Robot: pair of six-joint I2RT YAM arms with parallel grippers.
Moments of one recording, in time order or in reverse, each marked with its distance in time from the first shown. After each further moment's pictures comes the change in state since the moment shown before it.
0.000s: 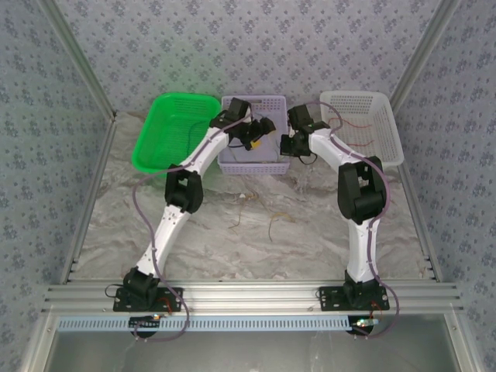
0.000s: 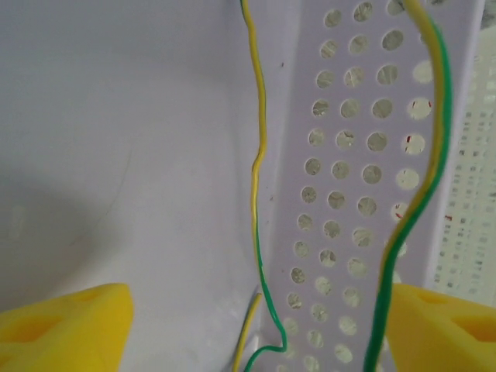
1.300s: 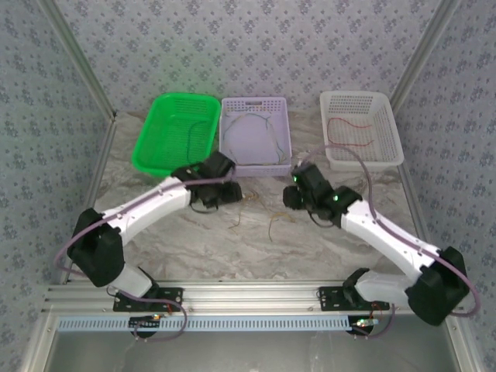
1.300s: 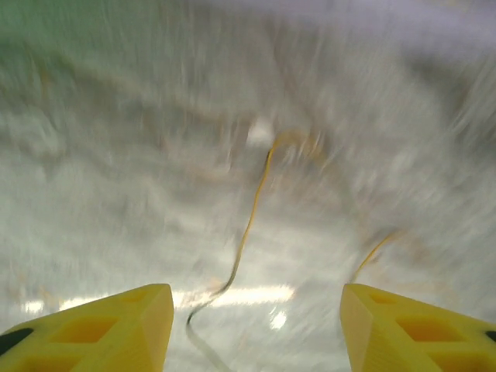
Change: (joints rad) left arm -0.309 -1.291 -1.600 -0.026 -0.509 0.082; right arm 0.374 -0.958 -0.834 0.013 0.225 0.243
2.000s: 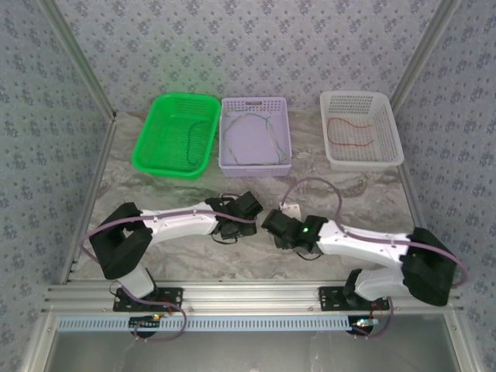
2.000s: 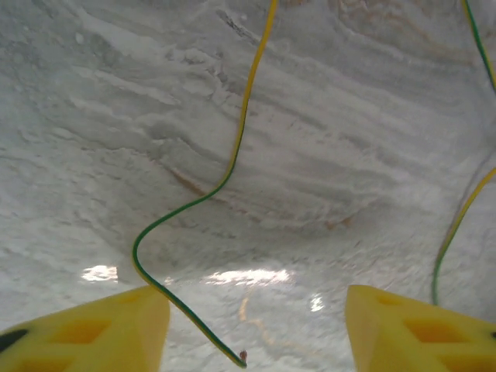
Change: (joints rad) left arm -0.231 0.129 -0.163 0.198 -0.125 -0.287; right arm 0.355 0.165 -0.145 -0.029 0.175 0.288
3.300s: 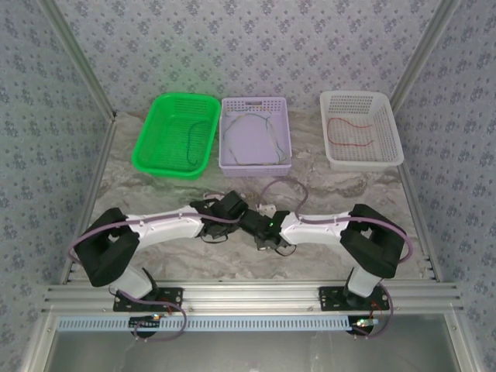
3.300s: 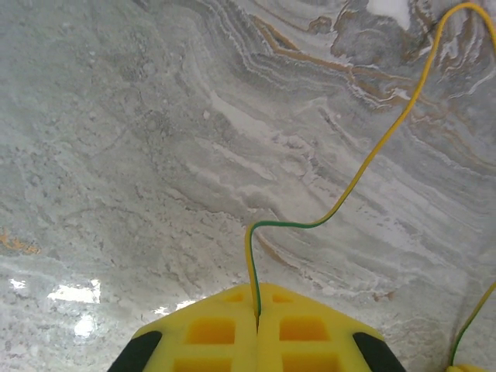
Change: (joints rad) left arm 0.068 -0.114 -0.143 0.106 -0.061 -0.067; right arm 0.015 0.352 0.156 0.092 -0.048 -0.013
